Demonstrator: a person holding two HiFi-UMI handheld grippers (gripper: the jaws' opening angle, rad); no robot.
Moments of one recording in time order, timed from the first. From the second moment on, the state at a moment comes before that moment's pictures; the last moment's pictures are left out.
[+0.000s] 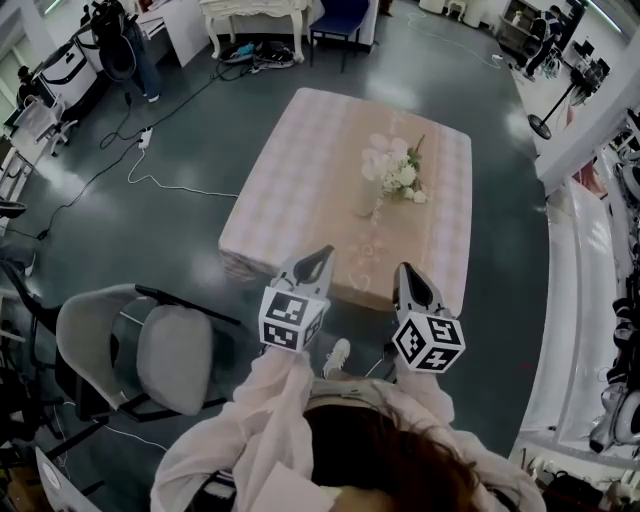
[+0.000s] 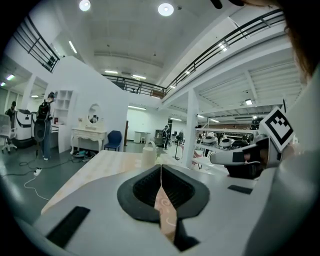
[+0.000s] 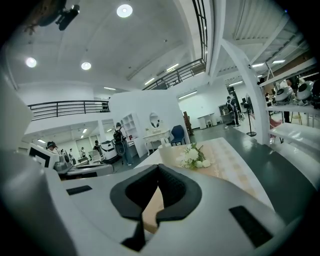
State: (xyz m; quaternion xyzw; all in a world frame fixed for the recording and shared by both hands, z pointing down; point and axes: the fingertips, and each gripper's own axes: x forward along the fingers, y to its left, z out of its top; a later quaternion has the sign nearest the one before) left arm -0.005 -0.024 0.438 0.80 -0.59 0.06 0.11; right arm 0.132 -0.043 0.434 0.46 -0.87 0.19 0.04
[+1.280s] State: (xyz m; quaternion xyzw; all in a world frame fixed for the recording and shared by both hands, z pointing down) left arm 0.001 -0.154 0.481 0.83 -0.53 0.06 0.14; right arm 0.125 -0.148 0.470 0.48 -0.85 0.23 0.06
